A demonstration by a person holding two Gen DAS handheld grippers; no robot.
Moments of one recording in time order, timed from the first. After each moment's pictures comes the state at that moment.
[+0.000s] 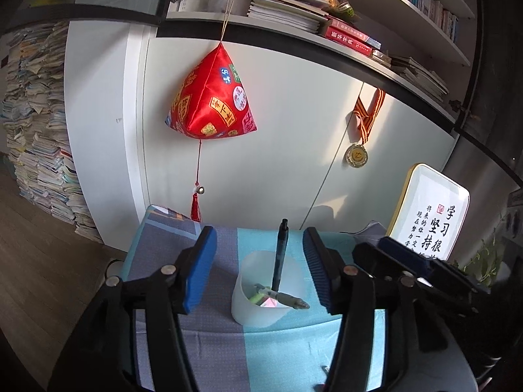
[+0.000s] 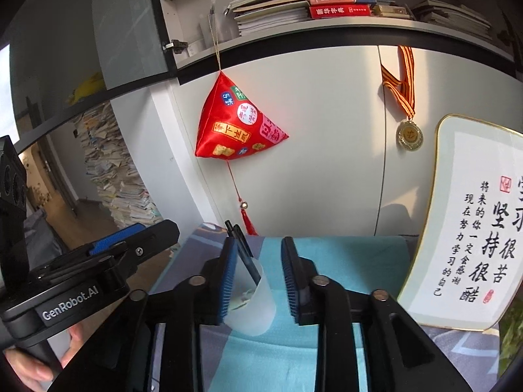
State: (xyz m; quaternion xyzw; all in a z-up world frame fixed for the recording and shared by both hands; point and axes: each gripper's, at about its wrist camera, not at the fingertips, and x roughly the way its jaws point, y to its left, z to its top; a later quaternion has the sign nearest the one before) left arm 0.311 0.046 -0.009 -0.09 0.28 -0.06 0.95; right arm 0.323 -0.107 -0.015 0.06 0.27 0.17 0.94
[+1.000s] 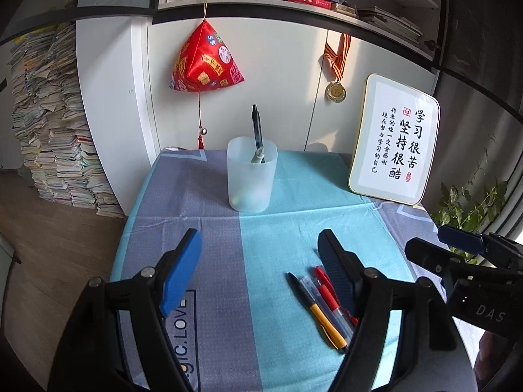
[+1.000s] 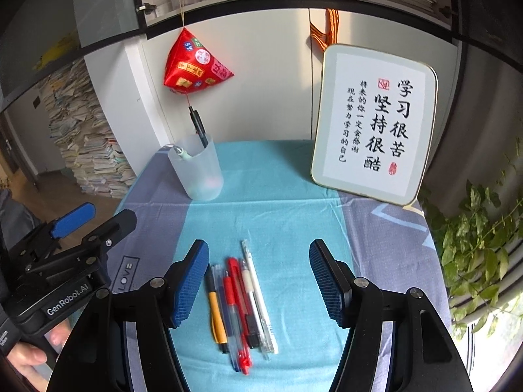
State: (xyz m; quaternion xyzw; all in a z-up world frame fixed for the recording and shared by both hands) left arm 0.188 0.011 -0.055 -0.02 0.34 -0.06 0.94; right arm 0.185 -0.158 -0.055 0.04 0.39 0.07 0.92
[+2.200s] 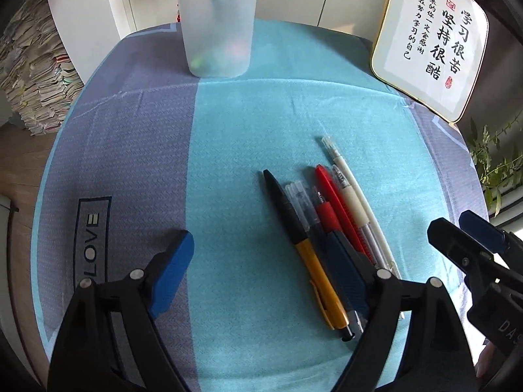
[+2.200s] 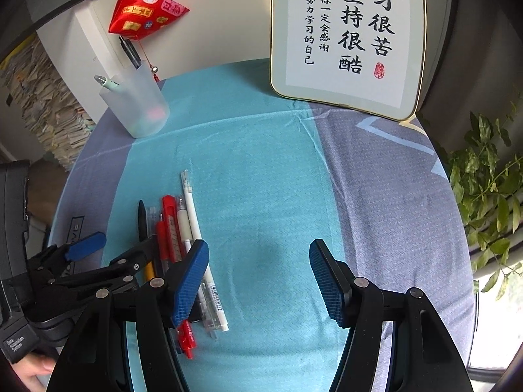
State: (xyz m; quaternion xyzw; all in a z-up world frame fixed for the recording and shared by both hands) left arm 0.224 -0.037 -0.158 -0.02 0.54 -0.04 0.84; right arm 0.207 -0.196 -0.135 0.07 0.50 0.04 0.86
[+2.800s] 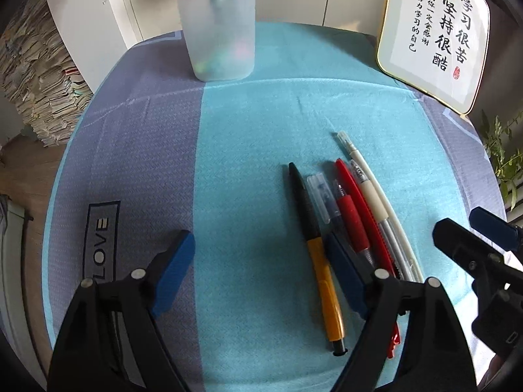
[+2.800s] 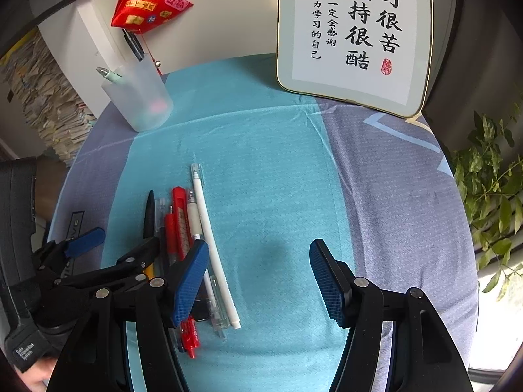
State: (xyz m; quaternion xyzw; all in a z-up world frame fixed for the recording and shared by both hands) left arm 0.225 -0.050 -0.160 0.02 0.52 -0.02 0.85; right arm 0.209 -0.187 -0.139 0.06 0.51 0.05 0.86
